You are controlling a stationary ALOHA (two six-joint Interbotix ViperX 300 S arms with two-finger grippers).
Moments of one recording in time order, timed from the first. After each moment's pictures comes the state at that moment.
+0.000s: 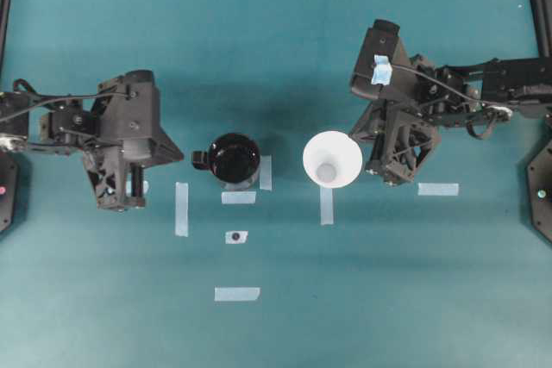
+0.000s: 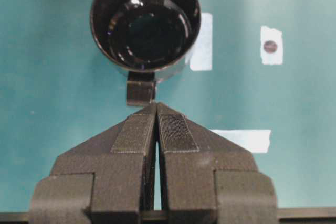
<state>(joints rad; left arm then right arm) 0.09 -0.33 0.87 0.02 0.27 0.05 -0.18 -0.23 0.73 0.06 0.46 0.14</state>
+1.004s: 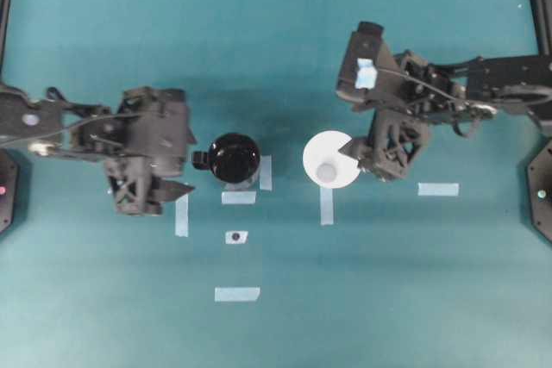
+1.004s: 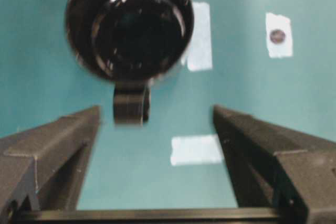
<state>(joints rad) 0.07 -0.18 0.80 0.02 0.27 0.12 -0.20 -0.16 0.68 -0.01 0.50 0.14</state>
